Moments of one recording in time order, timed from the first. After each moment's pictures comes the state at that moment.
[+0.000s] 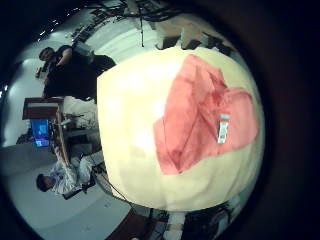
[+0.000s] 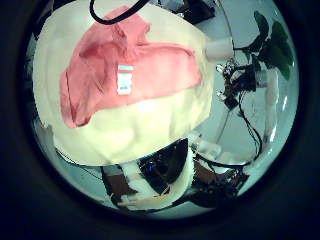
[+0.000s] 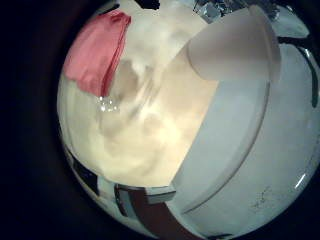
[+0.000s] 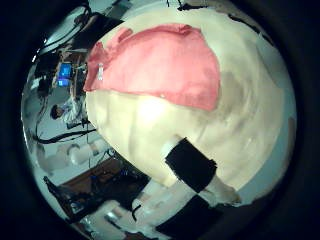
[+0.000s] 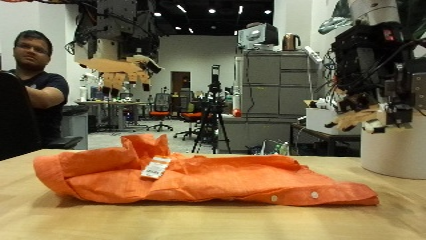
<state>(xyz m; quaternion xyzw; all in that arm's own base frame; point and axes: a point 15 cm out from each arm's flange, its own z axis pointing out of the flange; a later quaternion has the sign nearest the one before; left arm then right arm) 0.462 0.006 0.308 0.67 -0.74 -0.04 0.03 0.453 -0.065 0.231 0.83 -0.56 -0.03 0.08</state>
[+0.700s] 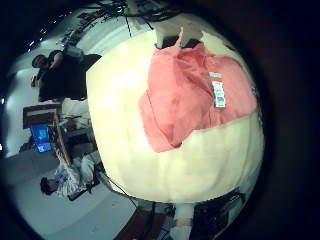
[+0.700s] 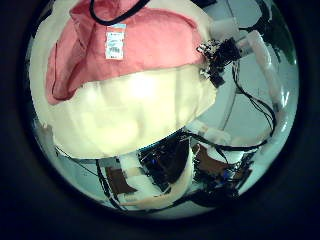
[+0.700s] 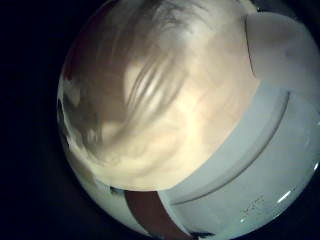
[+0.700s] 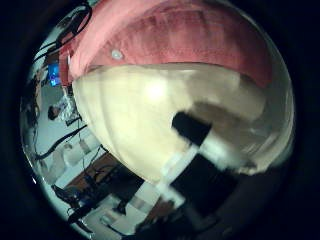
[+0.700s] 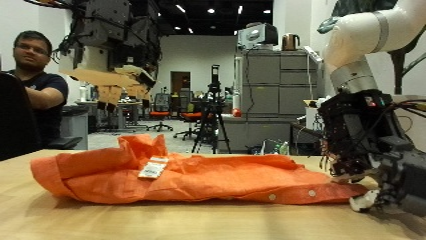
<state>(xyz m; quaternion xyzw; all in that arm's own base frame) 0.414 0.003 0.280 0.65 -0.75 -0.08 0.05 0.457 -0.054 0.119 0.83 -0.53 -0.08 0.15</state>
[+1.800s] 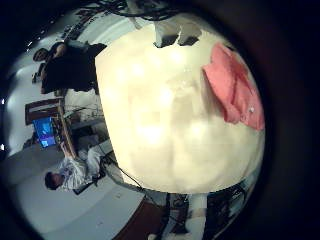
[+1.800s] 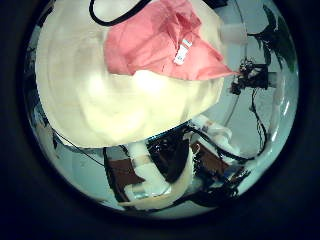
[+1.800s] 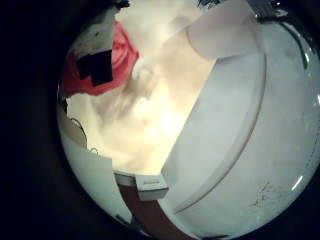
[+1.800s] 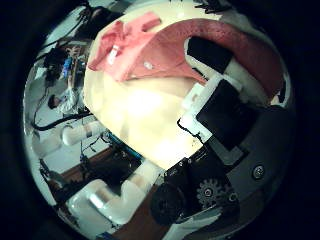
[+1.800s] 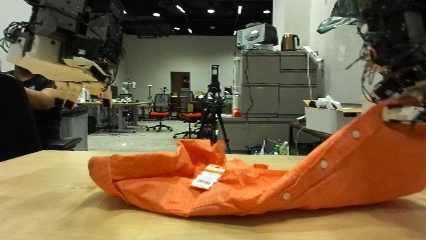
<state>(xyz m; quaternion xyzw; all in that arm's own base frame) 0.394 0.091 0.286 0.68 -0.72 -0.12 0.07 0.407 -0.056 0.304 0.86 -0.51 0.04 0.05</state>
